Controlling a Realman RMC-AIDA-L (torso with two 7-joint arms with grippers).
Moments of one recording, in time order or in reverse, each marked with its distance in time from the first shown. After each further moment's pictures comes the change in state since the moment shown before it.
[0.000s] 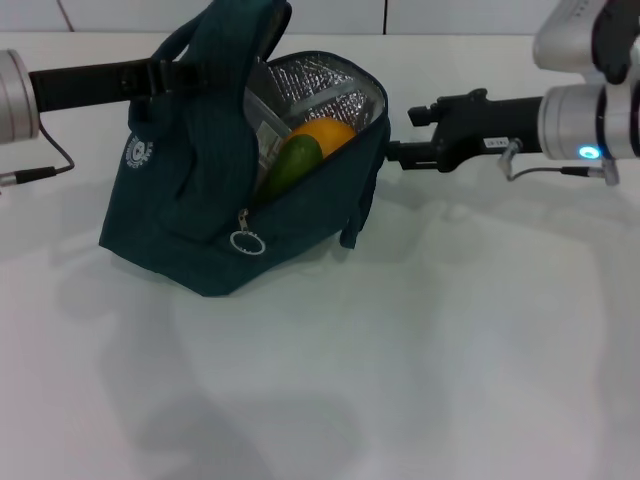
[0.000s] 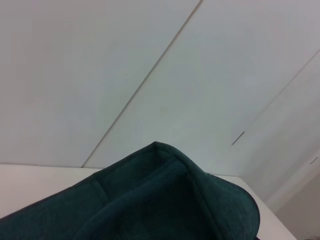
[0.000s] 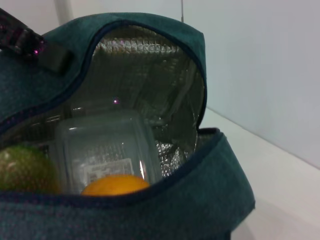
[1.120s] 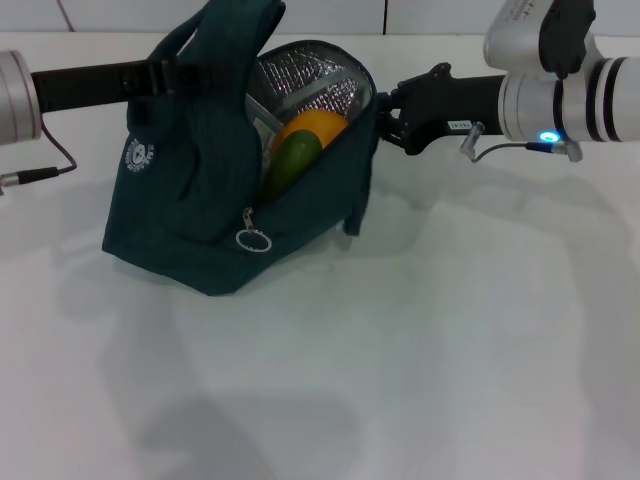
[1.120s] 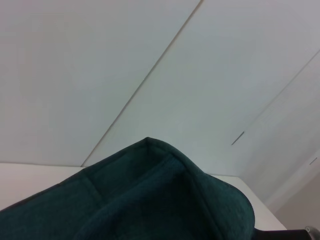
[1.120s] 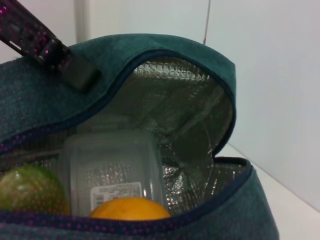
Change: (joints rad) left arm -0.006 0.000 -0.005 -0.013 0.001 -0.001 0.004; right arm 0.075 0.001 -0.193 0.070 0.262 0.117 -0.186
